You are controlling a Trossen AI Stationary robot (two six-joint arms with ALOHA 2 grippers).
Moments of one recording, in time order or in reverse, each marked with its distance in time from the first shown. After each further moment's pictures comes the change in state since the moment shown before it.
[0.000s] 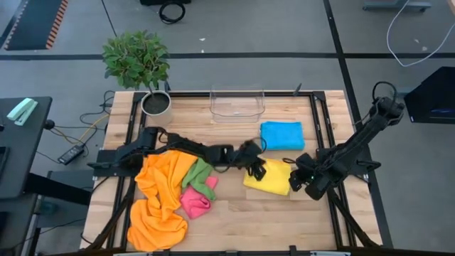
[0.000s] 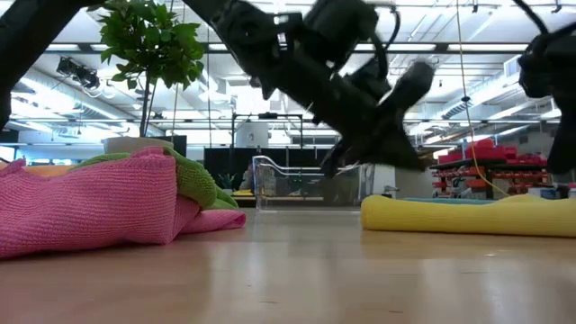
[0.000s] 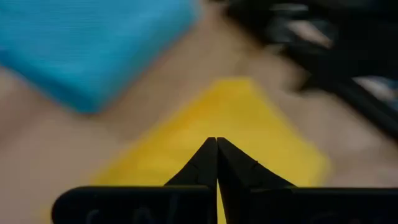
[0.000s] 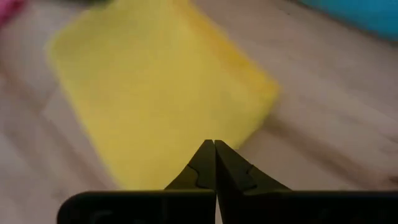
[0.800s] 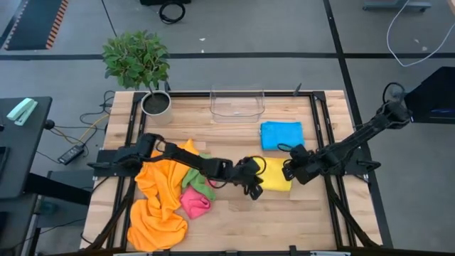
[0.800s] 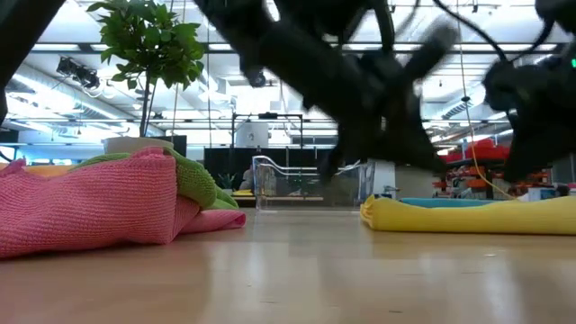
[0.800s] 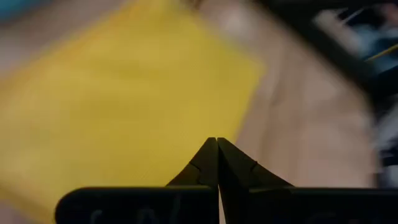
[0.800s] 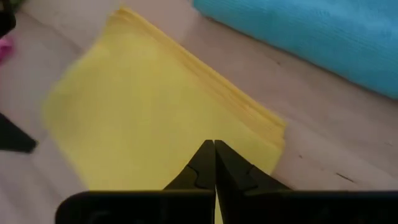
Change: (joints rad) left arm -0.103 -0.025 0.000 -0.093 0.011 -0.067; right arm -0.259 -0.058 -0.035 0.105 -0.047 -0.237
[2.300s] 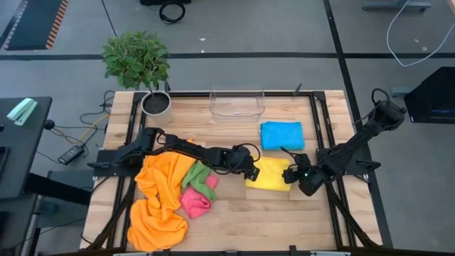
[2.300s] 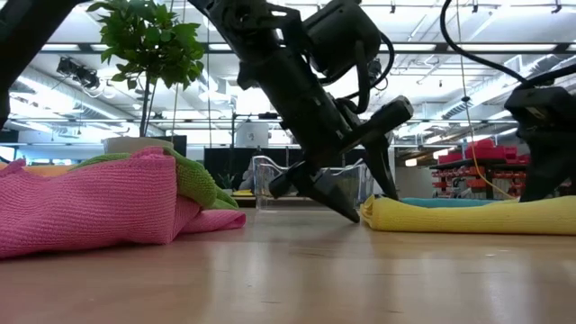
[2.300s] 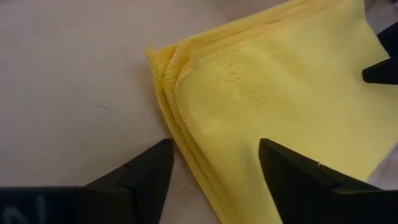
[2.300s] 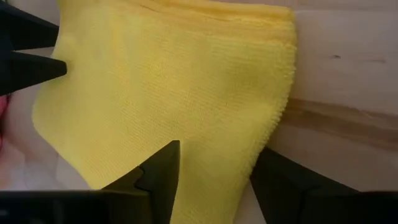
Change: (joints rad) left arm 0.106 0.029 -0.001 -0.294 -0.040 -0.338; right arm 0.150 0.149 -0.167 0.325 0.041 0.496
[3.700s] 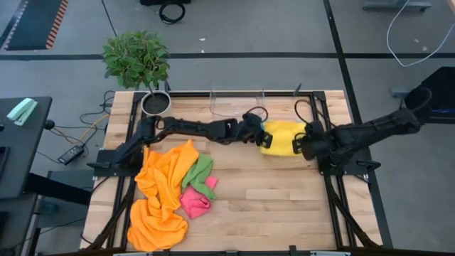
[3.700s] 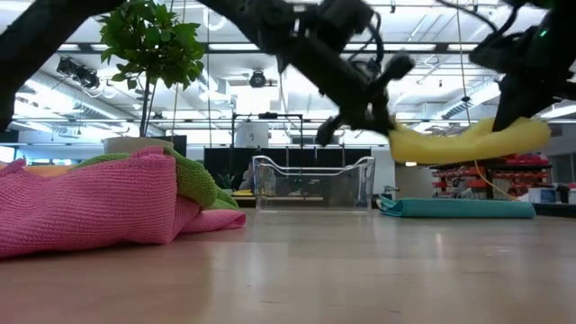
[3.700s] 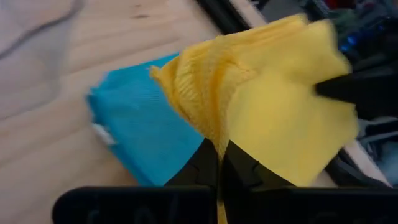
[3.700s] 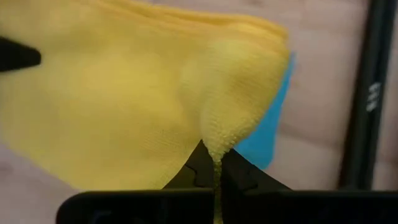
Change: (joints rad) left arm 0.193 -0.026 0.216 0.095 -0.006 0.234; right arm -0.445 -0.361 0.362 -0.871 0.062 -0.503
